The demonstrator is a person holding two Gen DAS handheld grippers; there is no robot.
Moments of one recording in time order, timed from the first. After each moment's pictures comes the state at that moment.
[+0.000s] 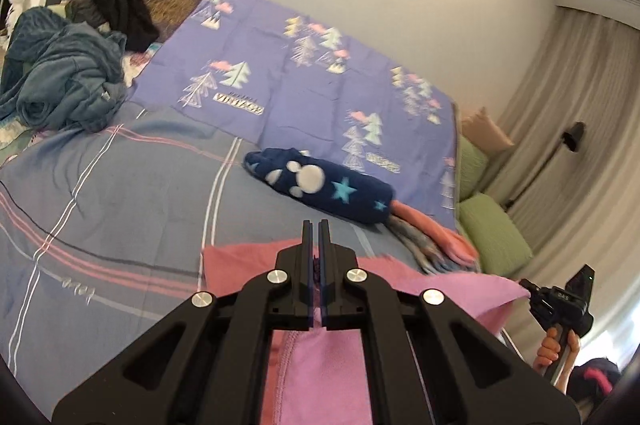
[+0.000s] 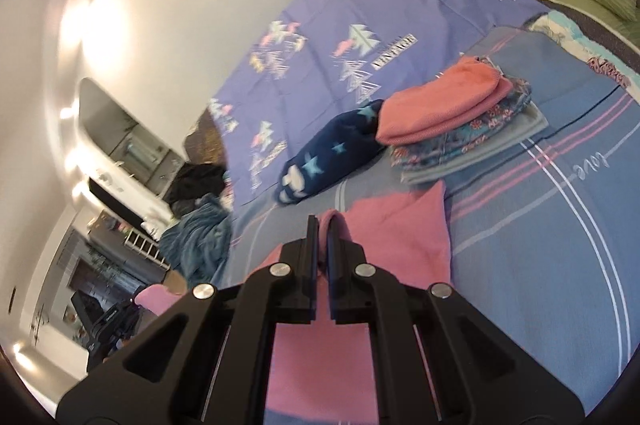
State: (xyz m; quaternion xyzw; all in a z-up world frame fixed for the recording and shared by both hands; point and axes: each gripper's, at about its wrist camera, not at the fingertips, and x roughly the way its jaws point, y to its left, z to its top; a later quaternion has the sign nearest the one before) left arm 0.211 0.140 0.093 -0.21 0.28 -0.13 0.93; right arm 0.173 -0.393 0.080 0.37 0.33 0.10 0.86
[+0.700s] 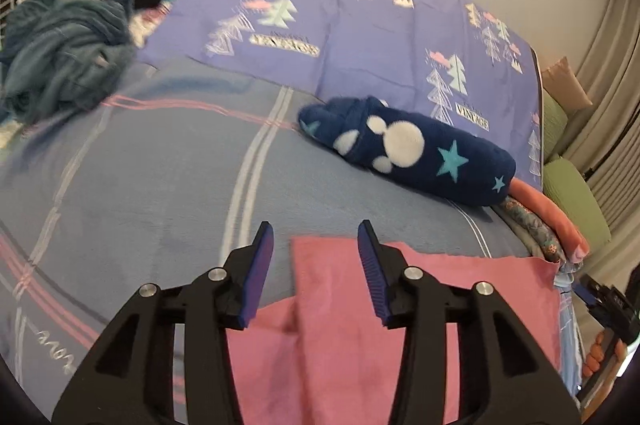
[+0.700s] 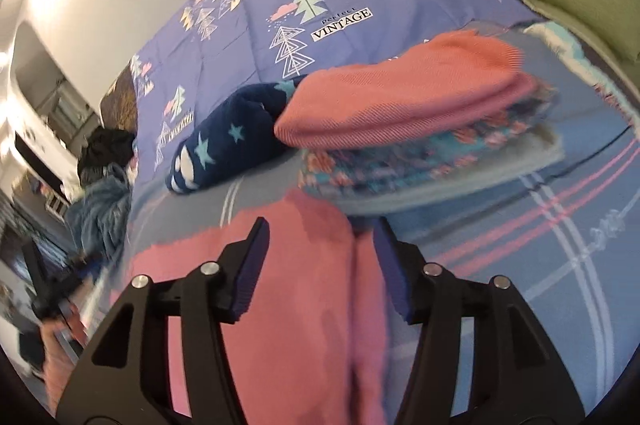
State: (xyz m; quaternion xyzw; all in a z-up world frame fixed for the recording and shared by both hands) left arm 0.356 0.121 -0.006 -0.14 0.37 -0.05 0.92; right arm 0.265 -0.379 -0.012 0.24 0.40 0.02 0.88
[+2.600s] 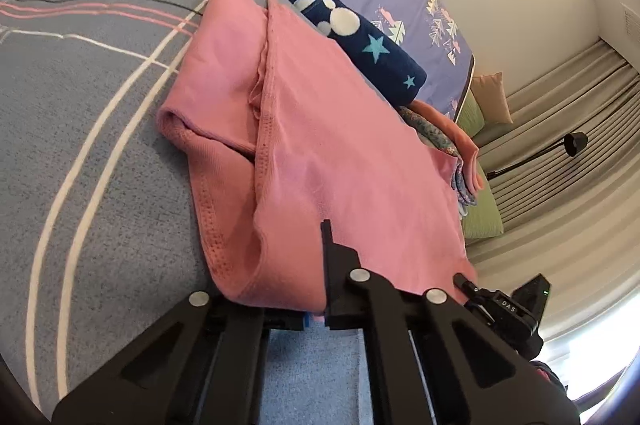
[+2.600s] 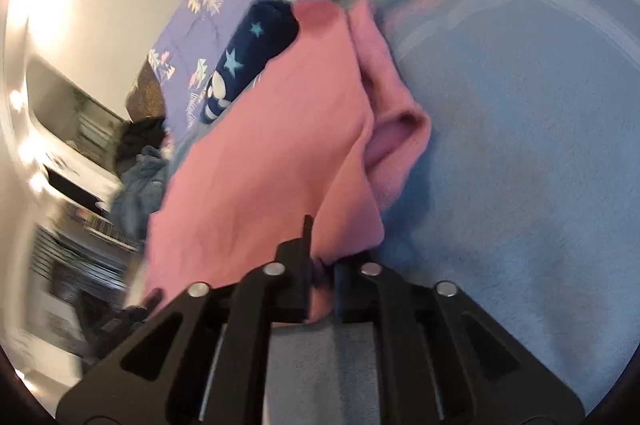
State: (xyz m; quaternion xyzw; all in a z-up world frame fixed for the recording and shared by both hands) left arm 0.180 0.096 -0.106 -0.34 0.41 -0.19 0.83; right arm 0.112 -0.327 -0.074 0.39 0.42 0.06 0.82
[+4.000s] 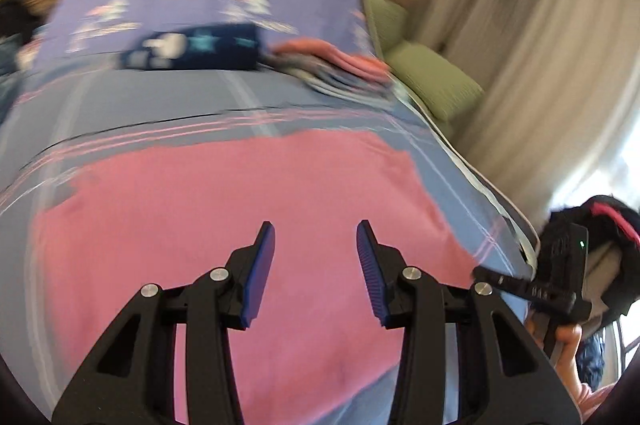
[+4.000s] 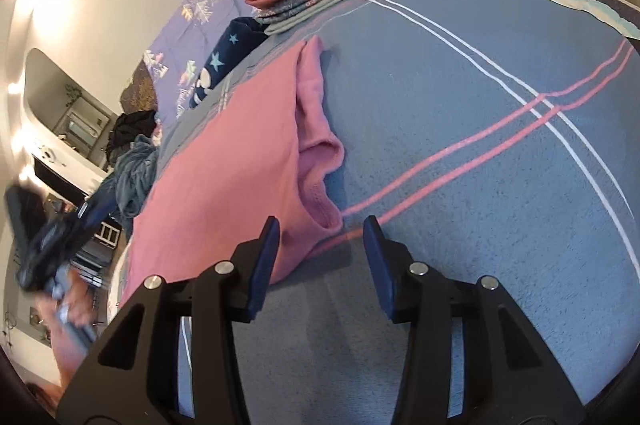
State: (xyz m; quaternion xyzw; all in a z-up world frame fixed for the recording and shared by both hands) left arm 0.085 -0.087 0.006 -0.04 0.39 -0.31 0.86; right arm -0.093 -0.393 -0.040 0.33 0.41 0.02 0.85
